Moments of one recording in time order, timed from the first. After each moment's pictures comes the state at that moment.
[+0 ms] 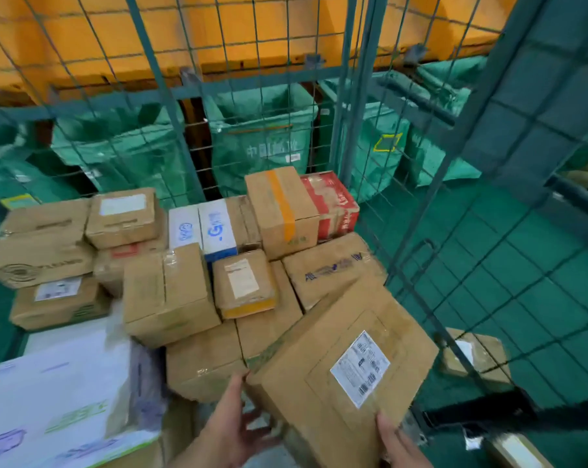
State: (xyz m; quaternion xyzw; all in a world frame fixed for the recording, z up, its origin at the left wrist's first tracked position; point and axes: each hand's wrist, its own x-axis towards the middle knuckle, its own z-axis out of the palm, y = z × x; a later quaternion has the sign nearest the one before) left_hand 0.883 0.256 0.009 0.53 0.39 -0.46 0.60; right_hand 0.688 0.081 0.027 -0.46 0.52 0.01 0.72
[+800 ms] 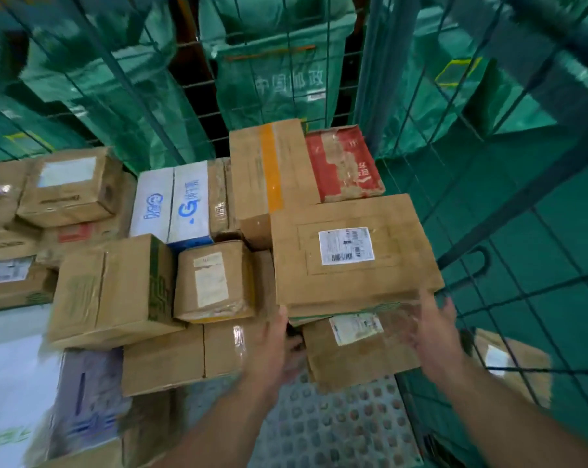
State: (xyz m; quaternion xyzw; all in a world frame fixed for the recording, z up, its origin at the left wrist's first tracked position) left_hand 0.983 0.016 -0.023 0.67 0.27 -0.42 0.55; right_hand 0.900 -0.223 -0.039 -0.49 0.56 -0.06 0.66
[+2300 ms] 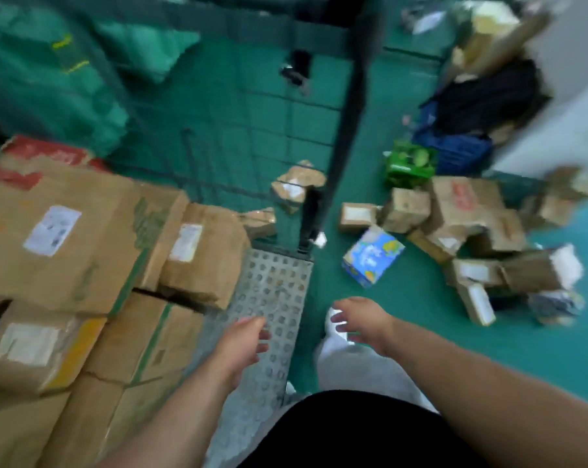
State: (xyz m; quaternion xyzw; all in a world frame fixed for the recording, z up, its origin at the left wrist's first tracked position) left_hand 0.764 0.132 -0.004 0.75 -0.15 -0.63 0.14; right_hand 0.527 0.094 -0.007 -0.25 0.71 -0.07 0.66
